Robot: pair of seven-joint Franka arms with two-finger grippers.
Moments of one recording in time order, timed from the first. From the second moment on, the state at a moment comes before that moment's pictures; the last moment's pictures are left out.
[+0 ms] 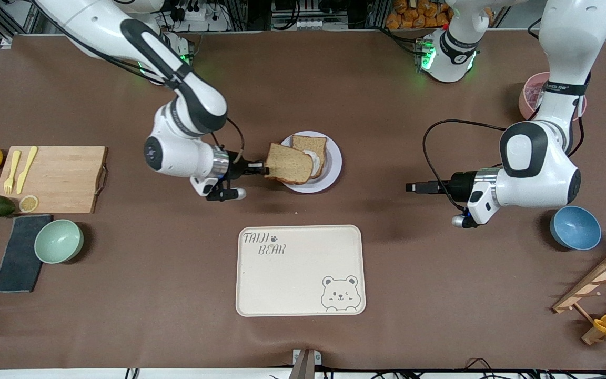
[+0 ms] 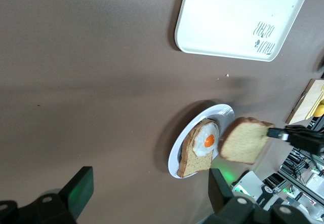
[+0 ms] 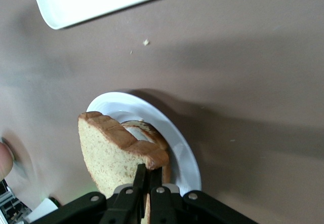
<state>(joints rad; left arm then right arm) 0.06 0.38 -0.20 -1.90 -0.71 1.94 0.09 -0.04 0.48 0.65 -2.06 0.58 2.50 0.15</state>
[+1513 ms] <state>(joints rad) -0.05 0.52 -0.21 -1.94 -0.86 2.02 0.34 -0.08 0.57 0.72 -2.10 0.58 2.67 0.30</state>
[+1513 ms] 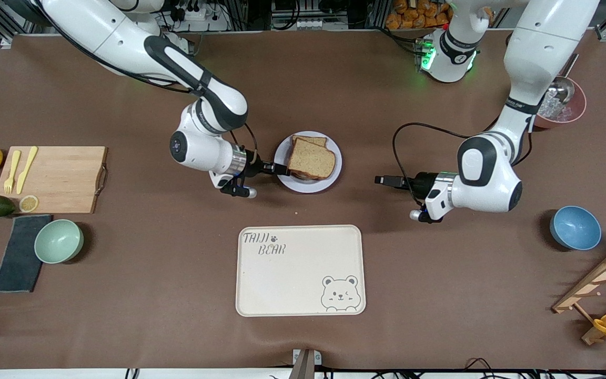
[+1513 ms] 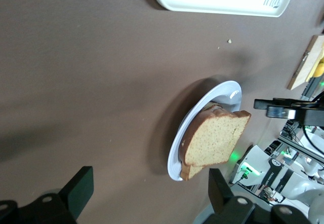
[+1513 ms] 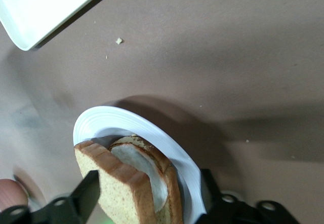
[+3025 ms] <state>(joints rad) -0.29 0.64 -0.22 -1.99 -1.14 2.29 0.59 -0.09 0.31 0.14 -1.42 0.02 1.46 0.25</state>
